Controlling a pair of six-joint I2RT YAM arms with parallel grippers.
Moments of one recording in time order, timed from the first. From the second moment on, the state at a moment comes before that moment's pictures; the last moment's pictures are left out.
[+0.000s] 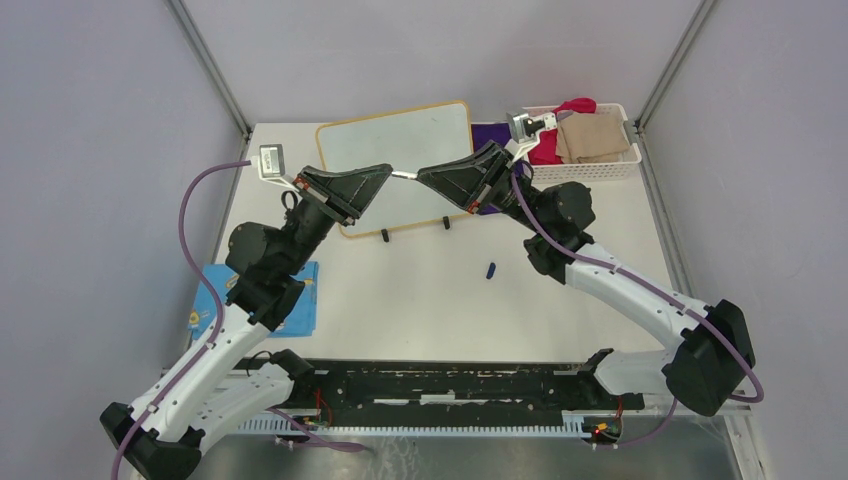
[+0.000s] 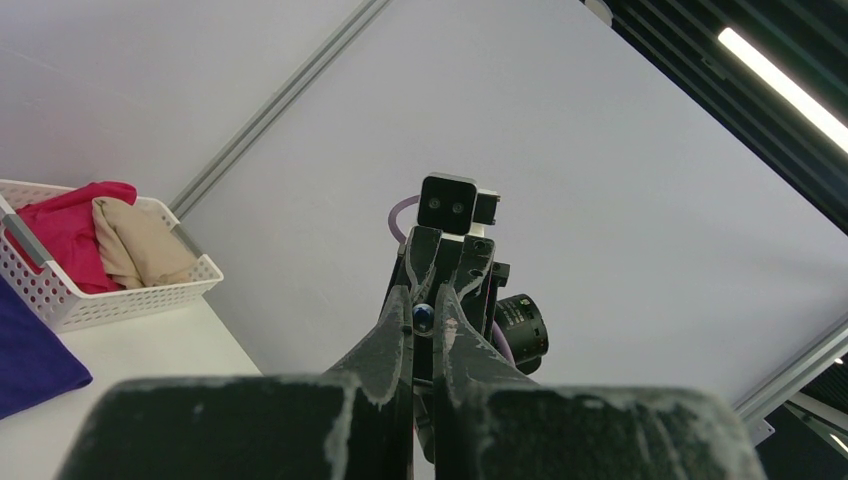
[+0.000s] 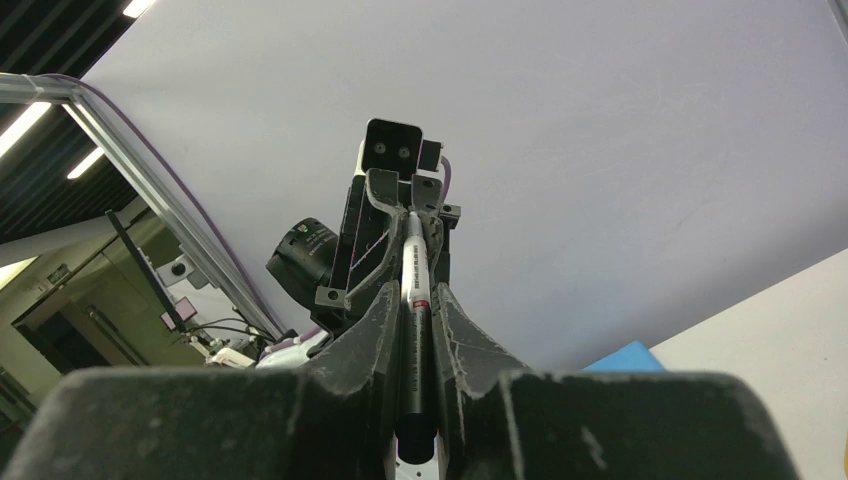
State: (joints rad) left arm -0.59 0.81 0.85 0.46 0.13 -1.01; right arm 0.70 1.29 0.99 0.90 -0.48 1.02
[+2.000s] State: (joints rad) left arm -0.59 0.52 0.78 -0.33 -0.40 -0.36; right arm 0.86 1.18 0.89 0.27 0.34 -0.05
